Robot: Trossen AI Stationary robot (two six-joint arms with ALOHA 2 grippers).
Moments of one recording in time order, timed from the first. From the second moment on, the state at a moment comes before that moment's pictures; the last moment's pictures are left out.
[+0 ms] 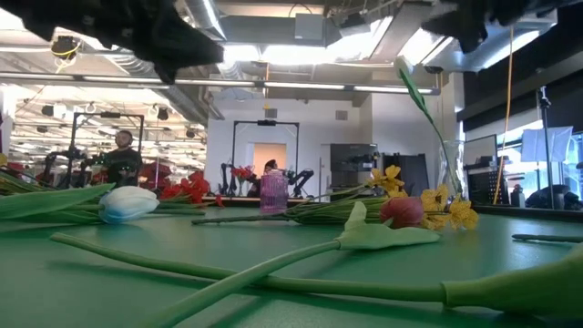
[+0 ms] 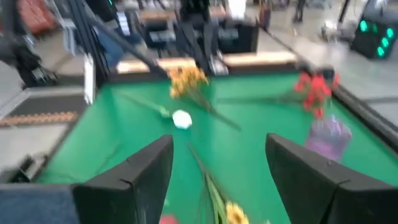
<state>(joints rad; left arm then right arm) -0.20 1.06 0.47 0.33 -0.36 -0.17 0.31 0.73 0.58 -0.10 0.32 0.14</state>
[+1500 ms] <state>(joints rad) -0.12 1.77 0.80 0.33 -0.21 -0.25 0.39 0.74 0.58 -0.35 0.38 0.31</state>
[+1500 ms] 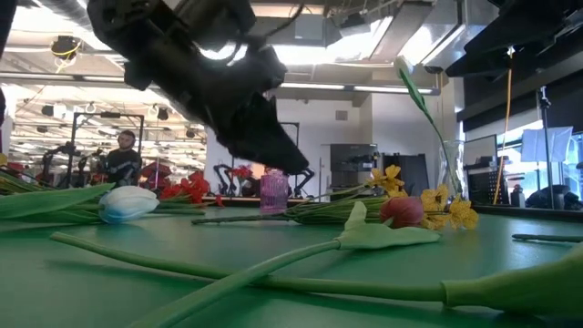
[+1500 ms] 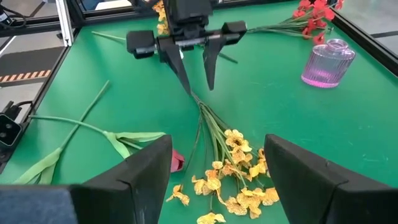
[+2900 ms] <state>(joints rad) -0.12 1.91 0.80 0.34 -0.29 -0.34 0.39 0.74 0.58 -0.35 0.40 0.32</state>
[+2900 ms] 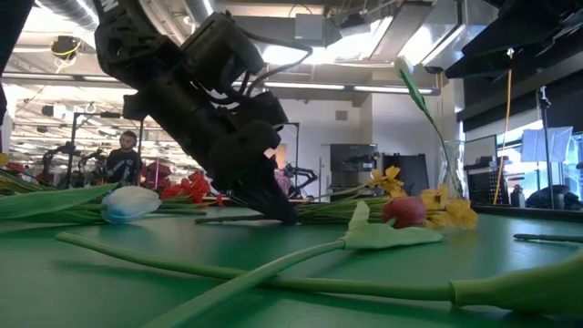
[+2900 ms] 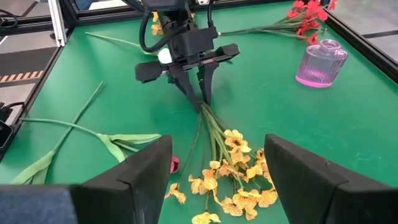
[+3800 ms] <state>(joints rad) -0.11 1.67 0.82 0.41 -0.45 -0.33 0.39 0.74 0.58 -0.08 0.31 0.31</state>
